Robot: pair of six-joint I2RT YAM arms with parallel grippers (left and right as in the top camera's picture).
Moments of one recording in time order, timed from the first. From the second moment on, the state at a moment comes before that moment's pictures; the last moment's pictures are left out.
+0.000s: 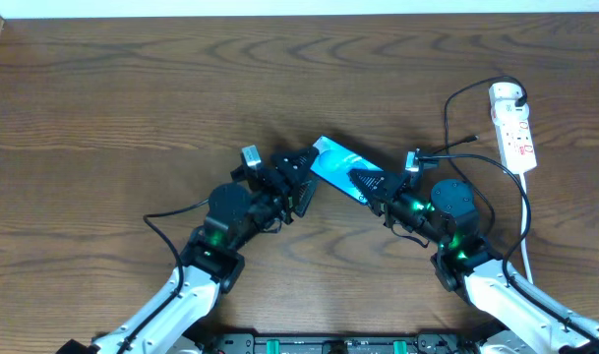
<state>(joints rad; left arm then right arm) -0.48 1.19 0.37 0.64 0.34 -1.74 0.44 1.25 0.35 0.64 -0.46 1.54</state>
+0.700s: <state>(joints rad) -0.53 1.19 0.37 0.62 0.29 -1.74 0.56 1.24 0.35 0.66 -0.40 1.77</state>
